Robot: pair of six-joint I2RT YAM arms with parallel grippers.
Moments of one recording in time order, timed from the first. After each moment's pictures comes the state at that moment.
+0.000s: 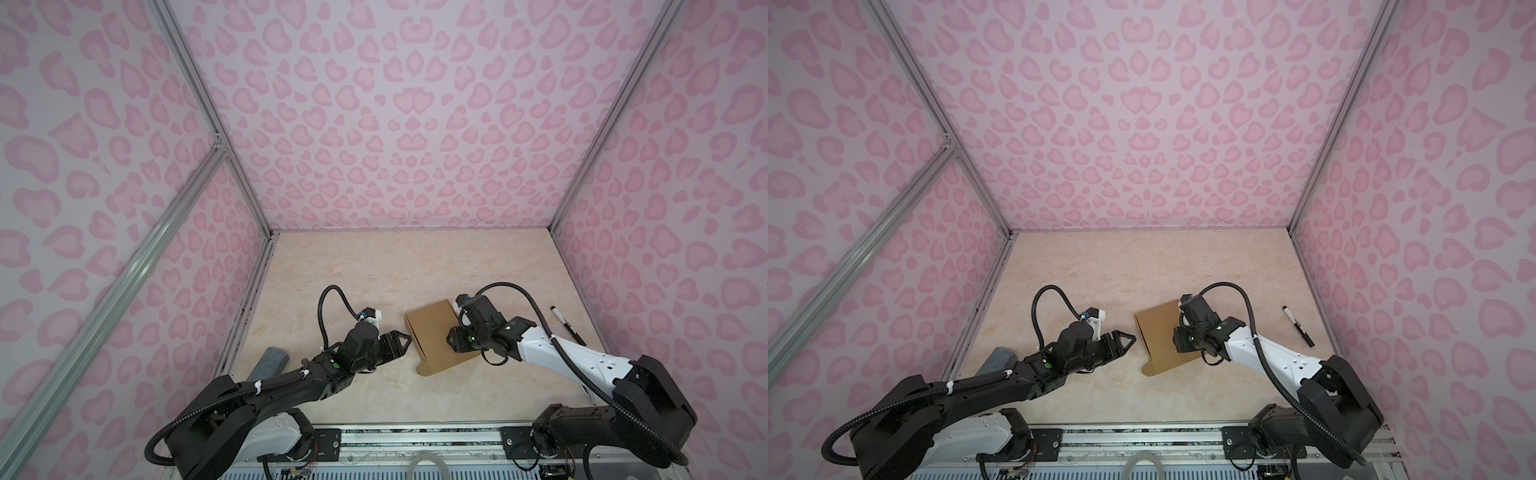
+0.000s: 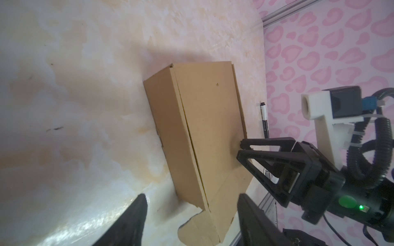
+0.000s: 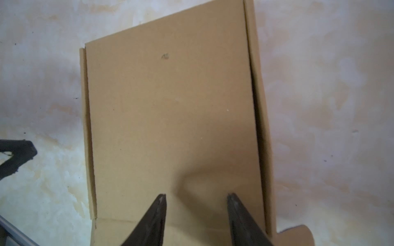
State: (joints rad) left arm -0.80 1.21 0.41 0.23 0.12 -1.07; right arm 0.64 1.35 0.74 -0.43 -0.06 0.46
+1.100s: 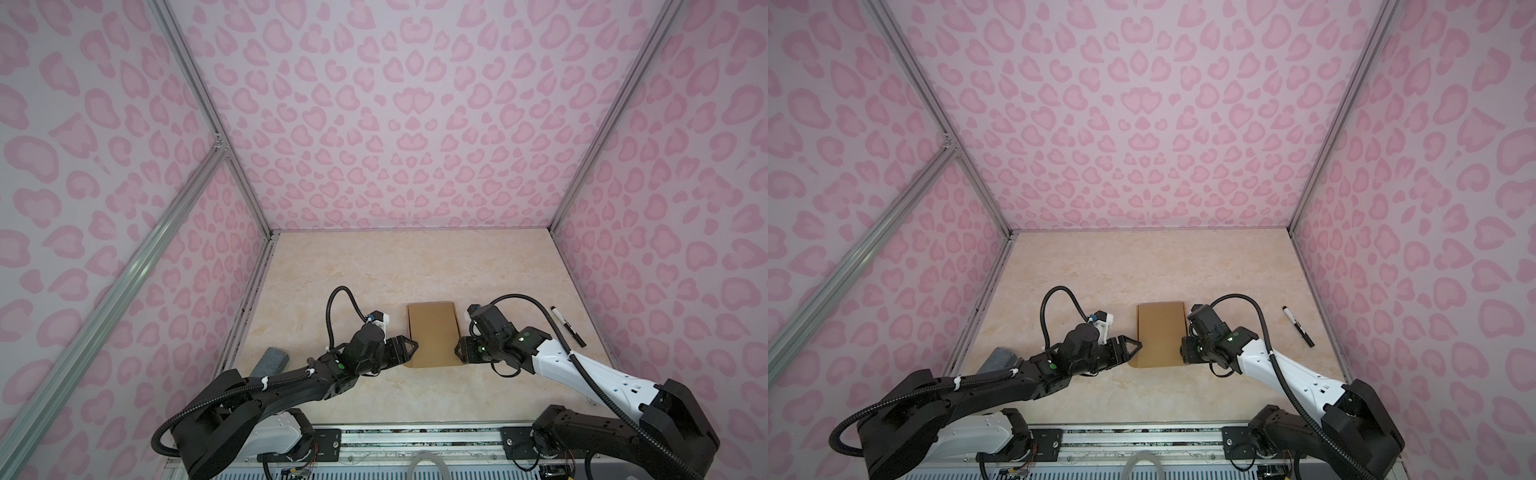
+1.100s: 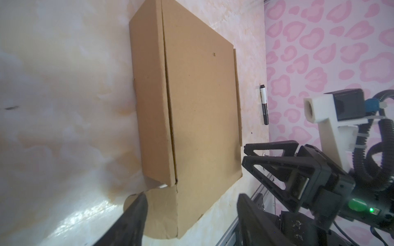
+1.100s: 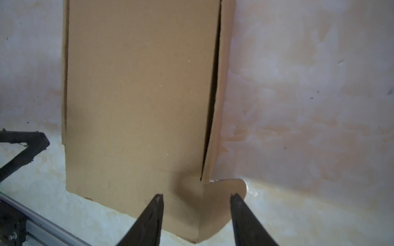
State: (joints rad) left arm -0.85 1.26 0.43 0.24 0.16 -1.07; right arm 0.64 1.19 0.66 -0.55 -0.08 0.57
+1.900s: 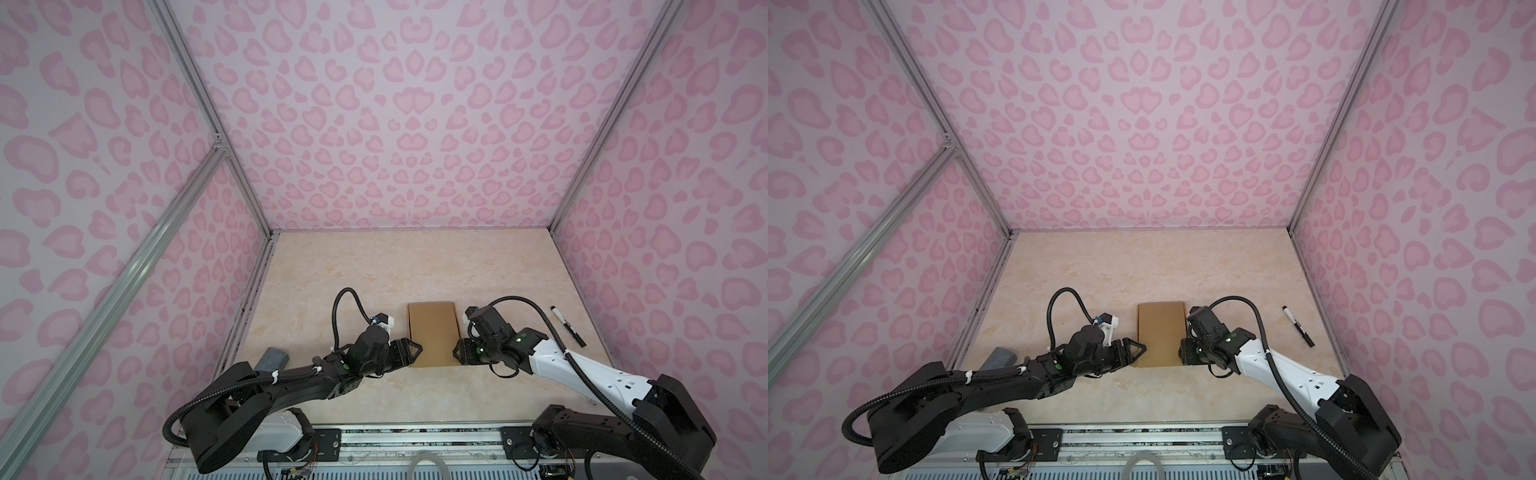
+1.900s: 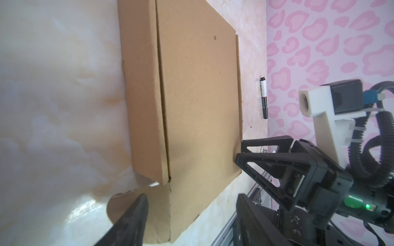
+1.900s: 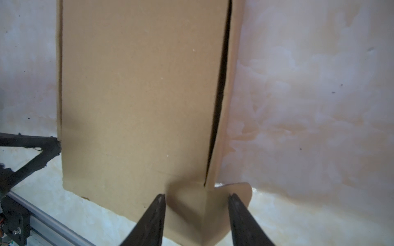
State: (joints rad) left arm -0.88 1.31 0.43 0.29 0.18 -1.10; right arm 0.65 1.20 0.63 -0.52 -0.10 0.57
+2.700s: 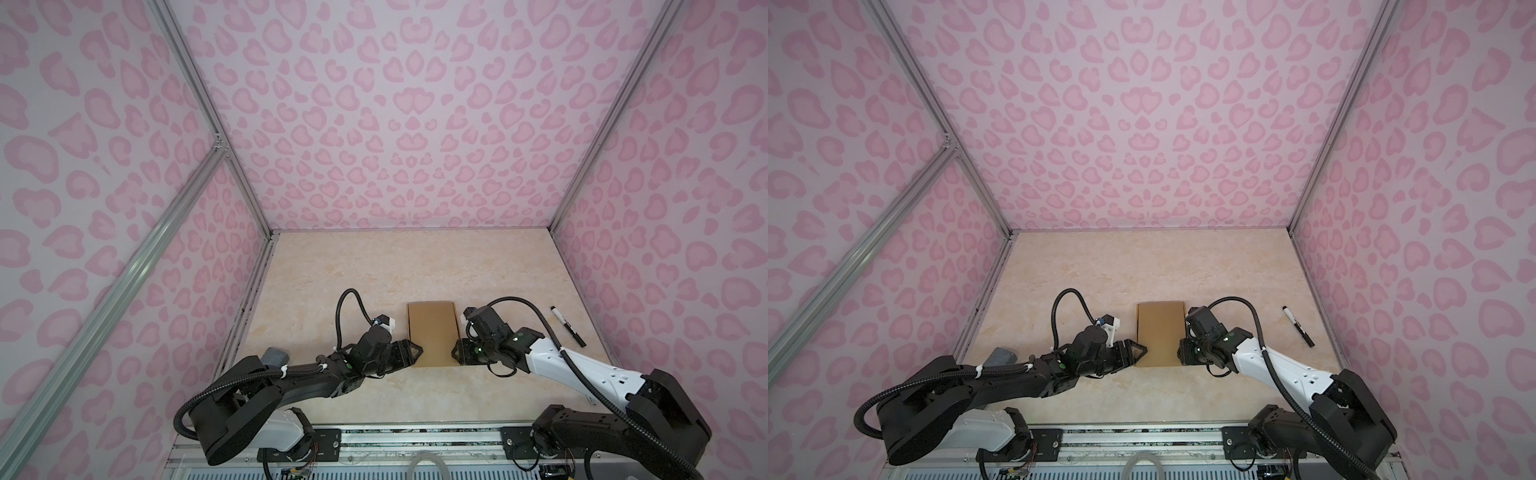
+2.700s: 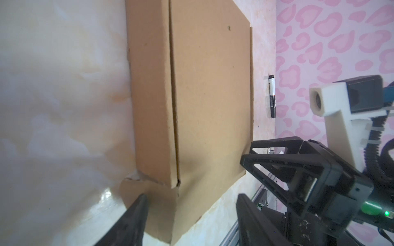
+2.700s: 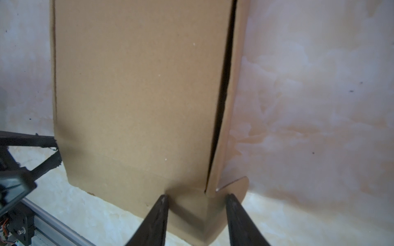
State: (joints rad) left arm -0.88 1.37 0.44 0.31 0.18 -1.10; right arm 0.65 1.24 0.63 -0.48 -0.13 0.58
